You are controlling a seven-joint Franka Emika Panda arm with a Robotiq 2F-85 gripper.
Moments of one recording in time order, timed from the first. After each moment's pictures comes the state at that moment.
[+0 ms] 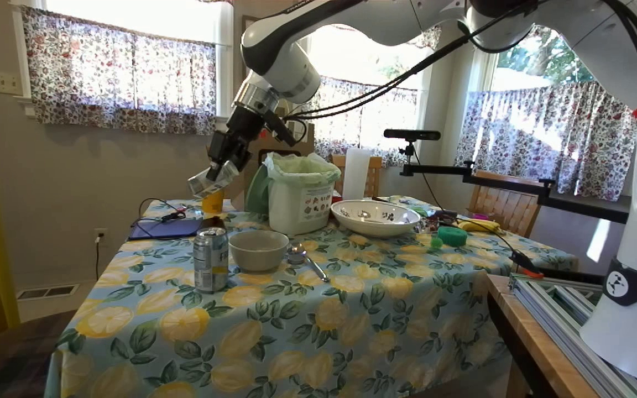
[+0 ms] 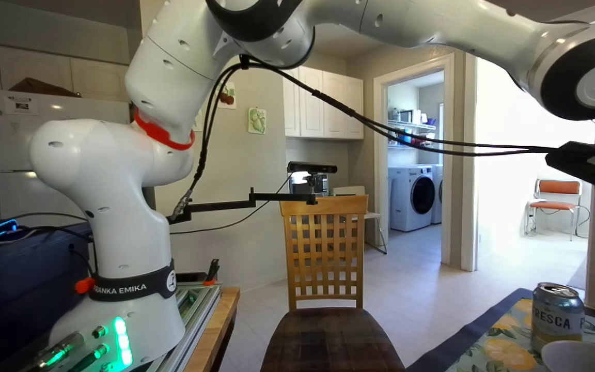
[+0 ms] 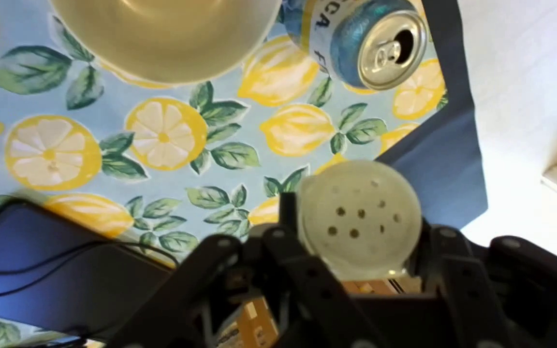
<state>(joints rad) -0.38 0.71 0.12 -1.35 0.43 2.24 -0.47</state>
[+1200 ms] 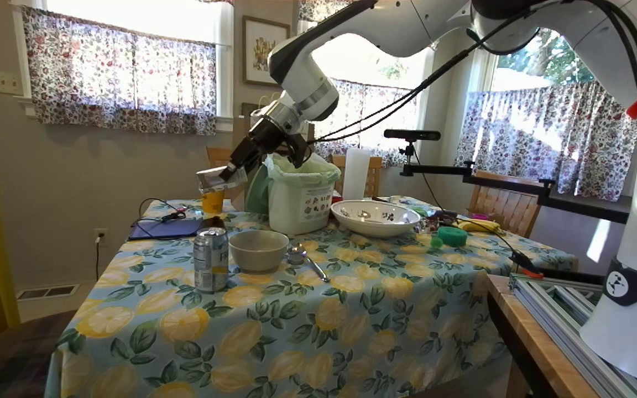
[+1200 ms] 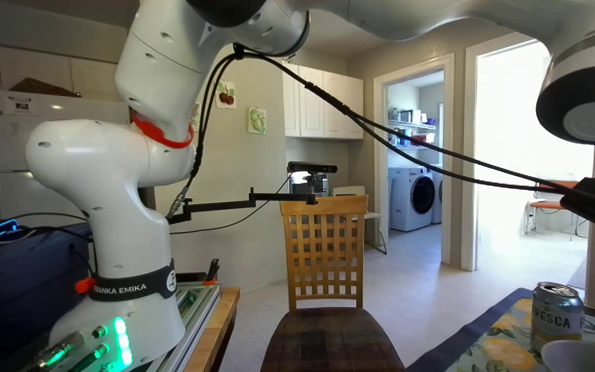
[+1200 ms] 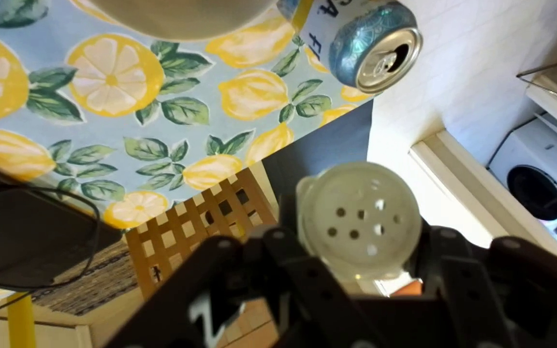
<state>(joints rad) -0.51 0.69 0.17 -1.48 0.82 2.24 -1.09</state>
